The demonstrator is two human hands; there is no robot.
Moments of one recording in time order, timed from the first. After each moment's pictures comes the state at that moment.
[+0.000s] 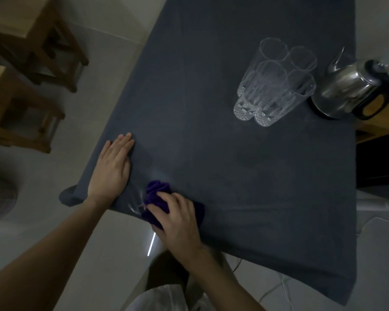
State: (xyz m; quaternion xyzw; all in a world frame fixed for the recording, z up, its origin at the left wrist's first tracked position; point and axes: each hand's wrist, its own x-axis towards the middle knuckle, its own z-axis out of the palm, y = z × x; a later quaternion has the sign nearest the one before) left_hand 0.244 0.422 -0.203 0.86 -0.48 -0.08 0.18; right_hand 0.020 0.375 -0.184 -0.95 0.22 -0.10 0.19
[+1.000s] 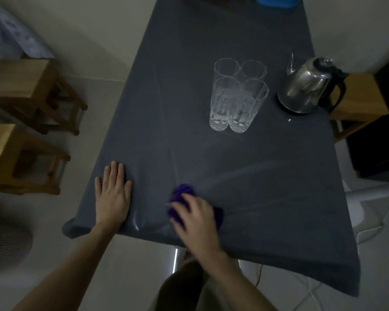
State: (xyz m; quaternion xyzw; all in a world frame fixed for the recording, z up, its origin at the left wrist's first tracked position) left_hand 0.214 0.413 -0.207 0.91 -0.39 -0.08 0.06; right_hand -0.016 0.332 -0.180 -0.91 0.33 -0.12 0.20
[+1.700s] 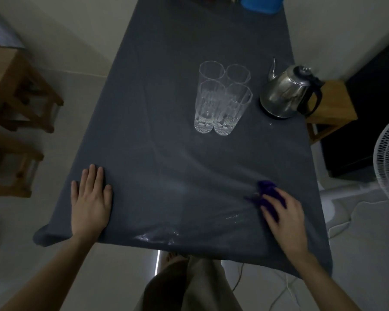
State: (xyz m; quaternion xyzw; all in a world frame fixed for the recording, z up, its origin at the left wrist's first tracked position) left_hand 0.211 0.414 -0.206 0.91 -0.39 -0.06 0.09; right_hand -0.210 0.202 -0.177 -0.86 0.50 -0.11 0.09
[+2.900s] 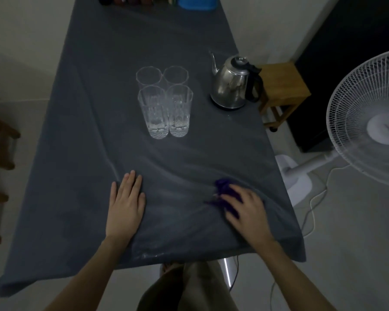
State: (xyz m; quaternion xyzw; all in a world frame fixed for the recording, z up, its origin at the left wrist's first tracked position) left_hand 0.105 0.310 -0.202 0.80 -0.59 -0.05 0.10; right_hand -0.213 0.213 -0.186 -0.88 0.45 -0.10 0.09
